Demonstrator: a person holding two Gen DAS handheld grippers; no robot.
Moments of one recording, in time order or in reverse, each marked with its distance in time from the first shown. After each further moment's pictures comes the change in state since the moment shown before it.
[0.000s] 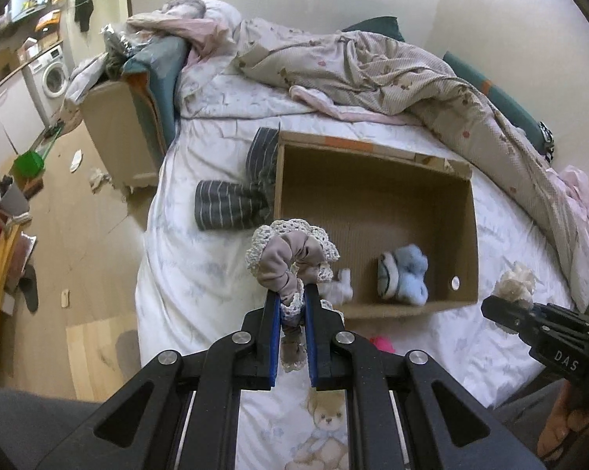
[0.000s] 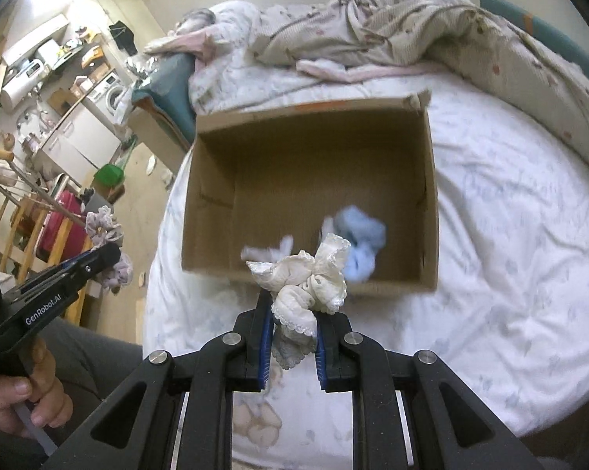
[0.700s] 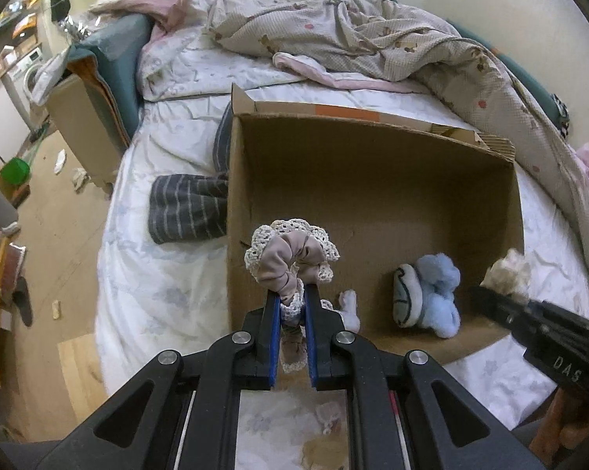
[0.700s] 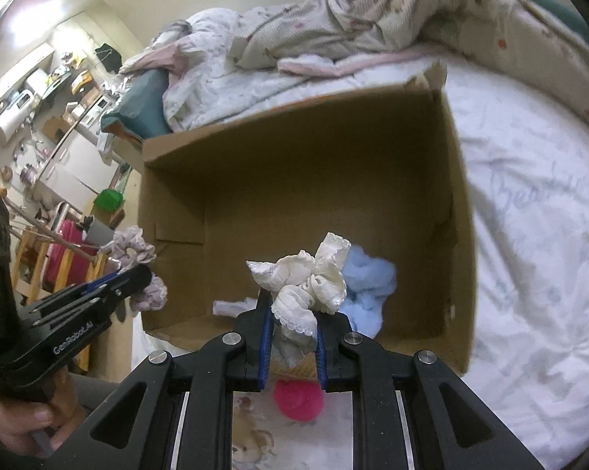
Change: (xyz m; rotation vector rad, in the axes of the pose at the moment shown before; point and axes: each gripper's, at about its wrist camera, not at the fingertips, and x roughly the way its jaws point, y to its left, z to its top) left arm 0.113 -0.025 0.023 0.057 0.089 0.012; right arm 0.081 -0.035 0.029 0.098 -0.010 0.052
